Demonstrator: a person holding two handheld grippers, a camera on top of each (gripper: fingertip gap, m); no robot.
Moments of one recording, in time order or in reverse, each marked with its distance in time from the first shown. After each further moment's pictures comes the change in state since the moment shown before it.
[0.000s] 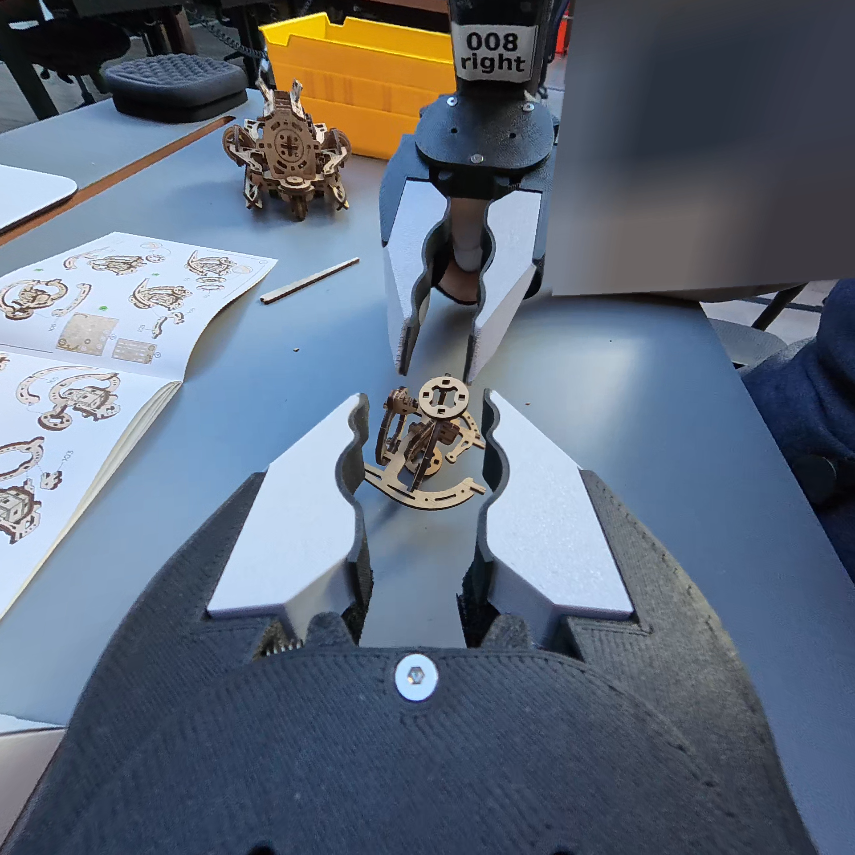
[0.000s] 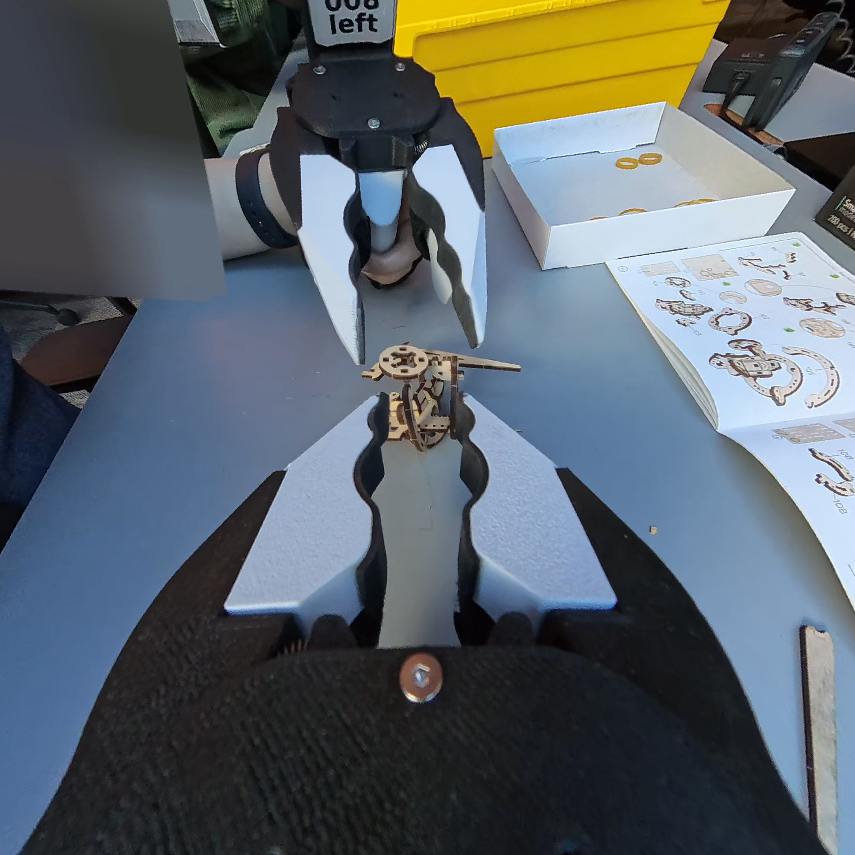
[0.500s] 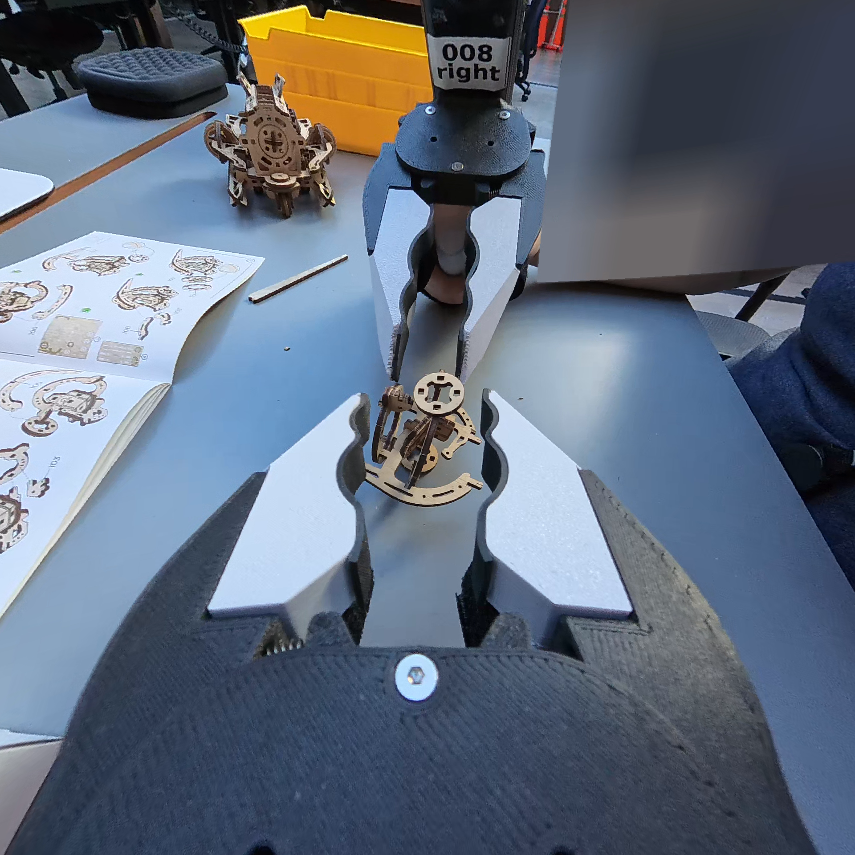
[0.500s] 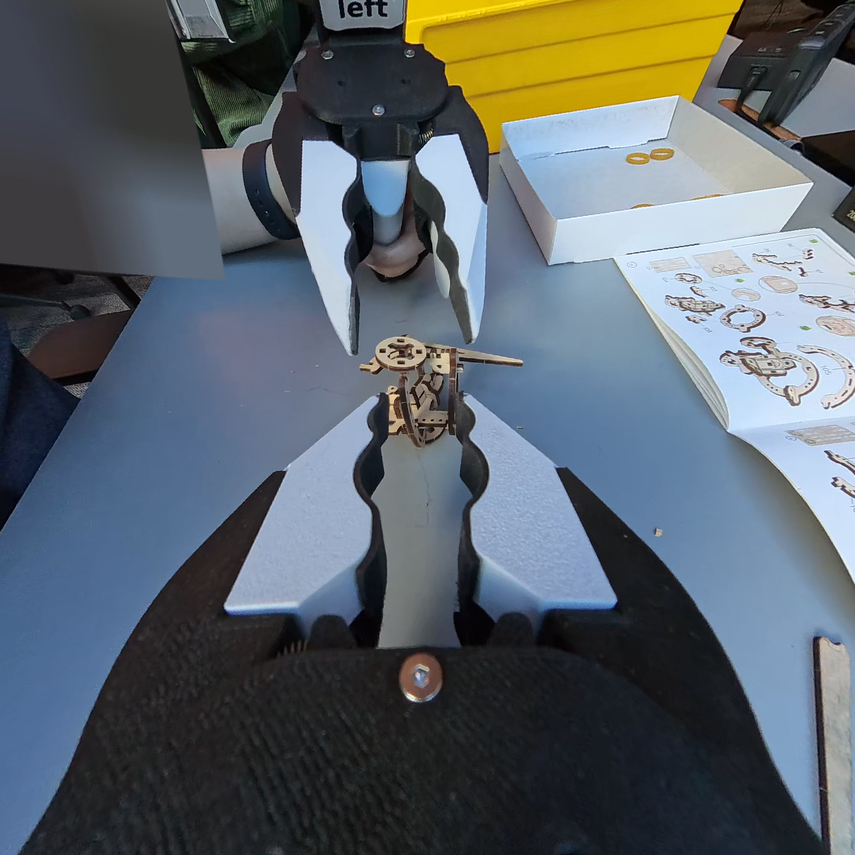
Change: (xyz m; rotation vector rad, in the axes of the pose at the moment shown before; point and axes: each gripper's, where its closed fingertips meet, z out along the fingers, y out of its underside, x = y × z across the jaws) left arm 0.002 0.001 0.000 -0.006 0.034 0.006; right arm 0.001 0.005 0.003 0.003 -0.023 -0.005
